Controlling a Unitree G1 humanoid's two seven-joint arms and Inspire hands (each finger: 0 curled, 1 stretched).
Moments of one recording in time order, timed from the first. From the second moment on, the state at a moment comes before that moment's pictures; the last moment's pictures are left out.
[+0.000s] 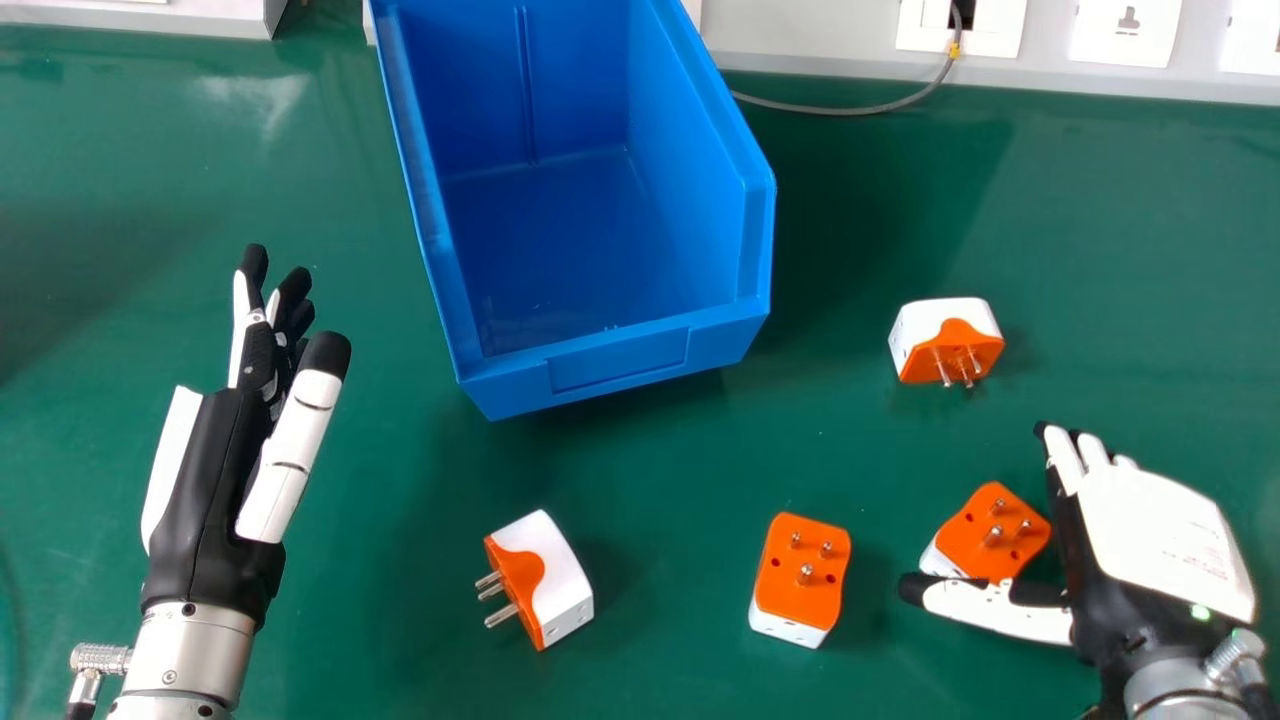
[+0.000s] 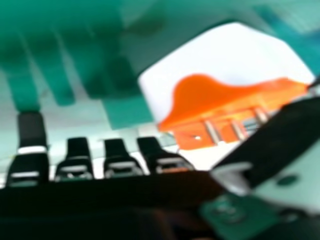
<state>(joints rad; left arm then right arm) 0.10 0.23 0.22 0.33 -0.10 -0.54 -0.23 0.20 -0.37 0.22 -0.06 -0.96 0.41 -0.01</state>
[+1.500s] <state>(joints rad) 0.11 0.25 0.22 0.27 -0.10 -0.49 -0.23 0.20 -0.49 0.25 -0.17 -0.99 0.43 0.24</state>
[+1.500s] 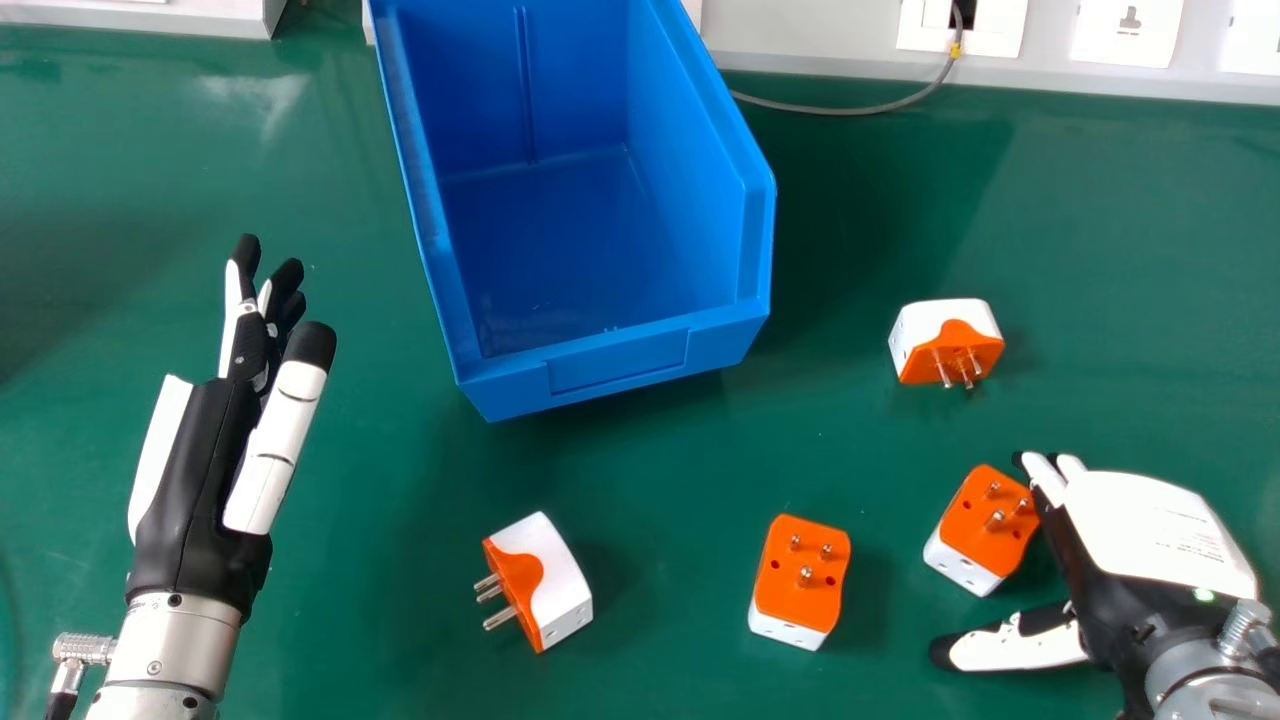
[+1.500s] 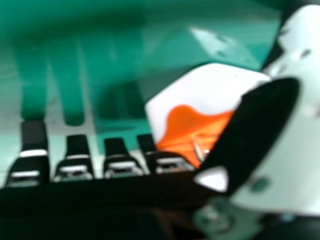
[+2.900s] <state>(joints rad) 0.11 0.25 0.20 0.27 -0.09 -0.49 -0.23 0.10 -0.51 0.27 -0.12 -1.00 0.43 0.29</state>
